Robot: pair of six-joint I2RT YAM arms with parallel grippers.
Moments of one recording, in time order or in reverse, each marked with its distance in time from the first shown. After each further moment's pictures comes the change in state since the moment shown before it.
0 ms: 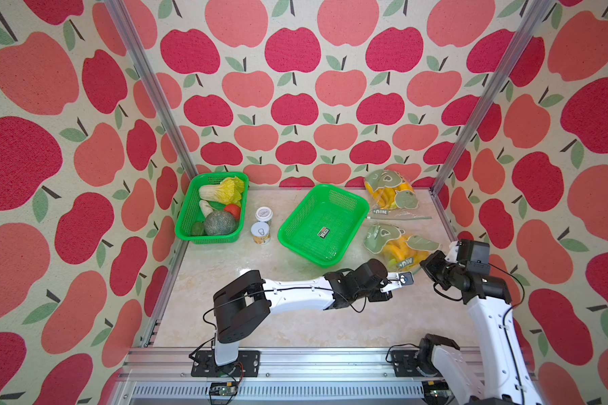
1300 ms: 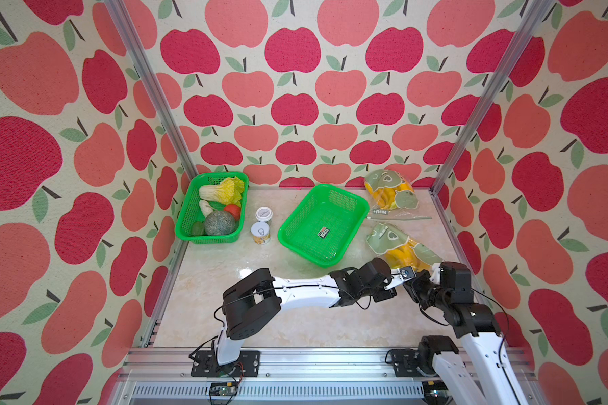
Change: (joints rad) left arm 0.010 0.079 0.052 0.013 0.036 -0.150; right arm 0.245 -0.296 -0.248 0.052 -0.033 0.407
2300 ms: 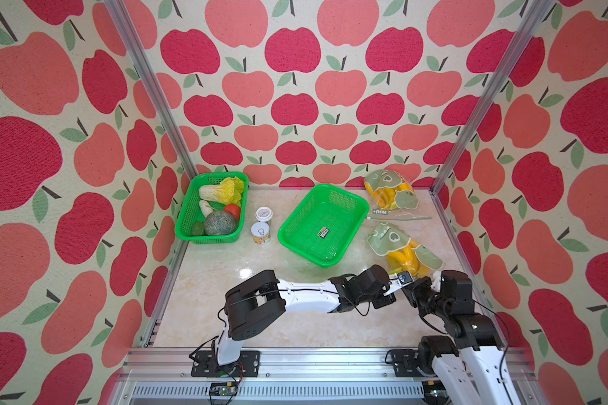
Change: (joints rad) left arm -0.018 0.011 -0.072 0.087 0.012 -0.079; right arm 0.013 -0.114 -0.052 -0.035 0.007 0.117
